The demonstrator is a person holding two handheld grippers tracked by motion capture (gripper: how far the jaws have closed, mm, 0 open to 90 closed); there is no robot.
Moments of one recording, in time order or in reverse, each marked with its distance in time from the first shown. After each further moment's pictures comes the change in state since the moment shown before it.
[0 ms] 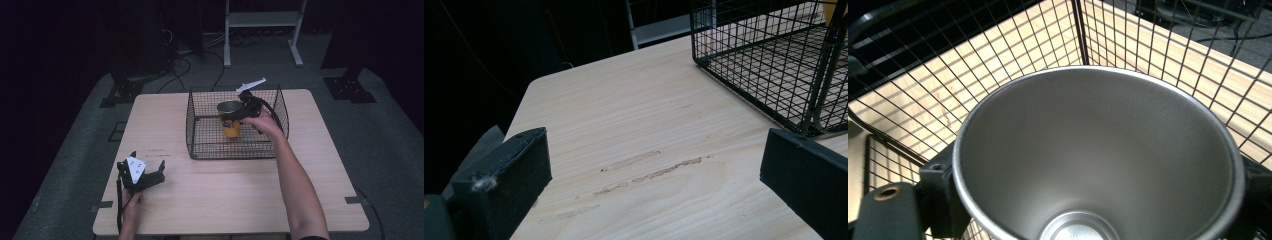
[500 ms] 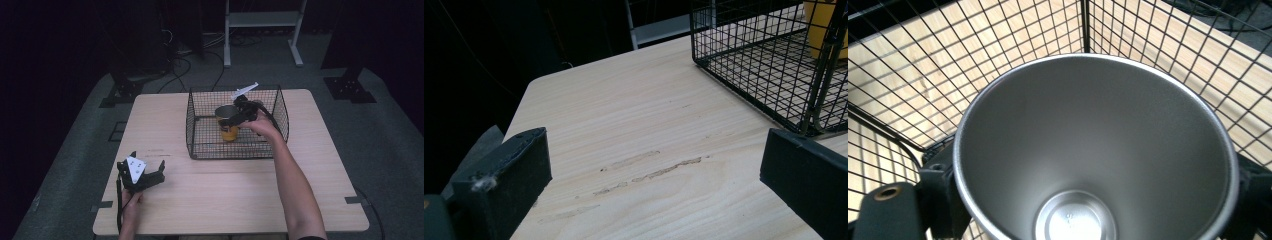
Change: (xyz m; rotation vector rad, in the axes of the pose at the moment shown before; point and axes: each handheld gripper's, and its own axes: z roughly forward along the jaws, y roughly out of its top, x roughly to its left) left arm 0.001 0.000 0.000 0.001 -0.003 -0.001; right arm 0.003 -0.007 0.016 0.078 -0.044 -0.082
